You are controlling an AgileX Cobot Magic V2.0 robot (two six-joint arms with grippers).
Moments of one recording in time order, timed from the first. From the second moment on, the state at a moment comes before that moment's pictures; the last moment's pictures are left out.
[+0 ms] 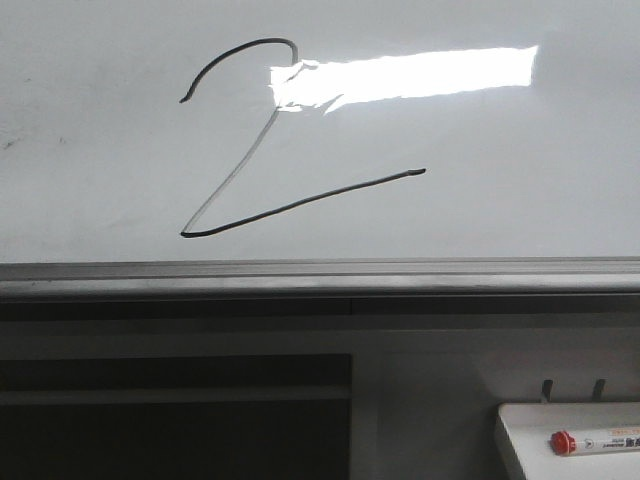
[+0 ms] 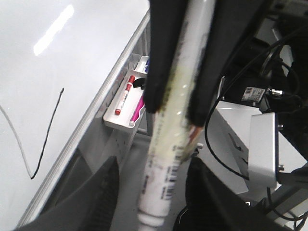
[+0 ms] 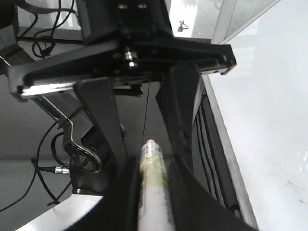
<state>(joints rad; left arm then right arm) -0.44 0.68 -1.05 -0.71 1.26 0.82 1.11 1.17 -1.23 0.75 0.58 -0.97</state>
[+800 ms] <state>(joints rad) -0.44 0.68 -1.05 -0.75 1.29 0.82 1.11 1.18 -1.27 0.75 0.69 -0.97</state>
